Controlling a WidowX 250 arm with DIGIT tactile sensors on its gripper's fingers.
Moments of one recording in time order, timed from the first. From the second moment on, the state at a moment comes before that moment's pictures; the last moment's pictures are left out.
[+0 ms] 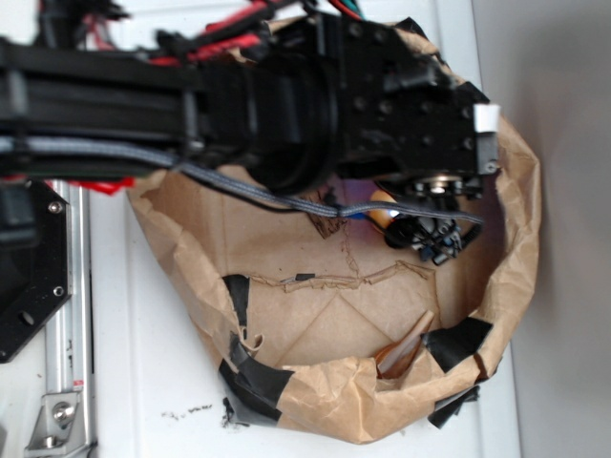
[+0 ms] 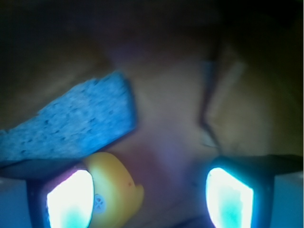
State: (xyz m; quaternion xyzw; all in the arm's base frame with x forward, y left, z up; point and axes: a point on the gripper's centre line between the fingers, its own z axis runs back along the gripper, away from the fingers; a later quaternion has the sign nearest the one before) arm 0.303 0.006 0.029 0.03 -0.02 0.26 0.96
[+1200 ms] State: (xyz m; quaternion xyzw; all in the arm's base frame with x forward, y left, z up) arm 0.292 -0.006 0.017 0.04 0.00 0.17 0.98
